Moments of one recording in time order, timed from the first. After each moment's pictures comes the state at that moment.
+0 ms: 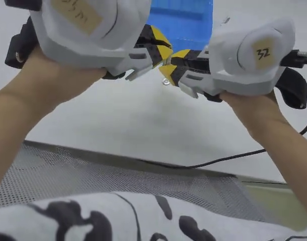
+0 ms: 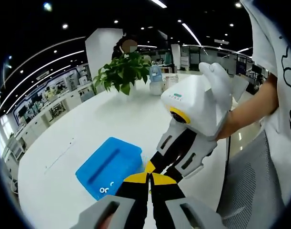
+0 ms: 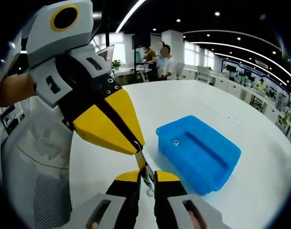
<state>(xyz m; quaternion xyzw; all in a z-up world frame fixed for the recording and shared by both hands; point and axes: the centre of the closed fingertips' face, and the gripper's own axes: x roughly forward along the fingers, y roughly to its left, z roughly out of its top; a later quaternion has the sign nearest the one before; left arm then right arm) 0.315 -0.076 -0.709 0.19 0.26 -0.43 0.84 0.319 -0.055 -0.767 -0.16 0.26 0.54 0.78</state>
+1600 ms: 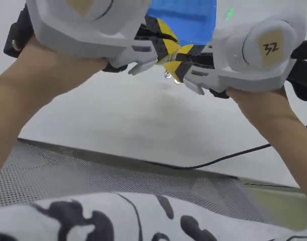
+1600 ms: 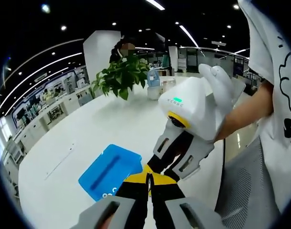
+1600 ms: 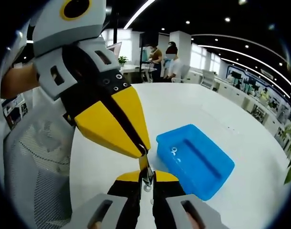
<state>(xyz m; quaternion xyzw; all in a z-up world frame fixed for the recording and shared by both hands) 0.318 -0.080 -0.679 0.19 0.24 -0.44 0.84 0.325 -0.055 -0.739 -0.20 0.24 0.55 0.78</state>
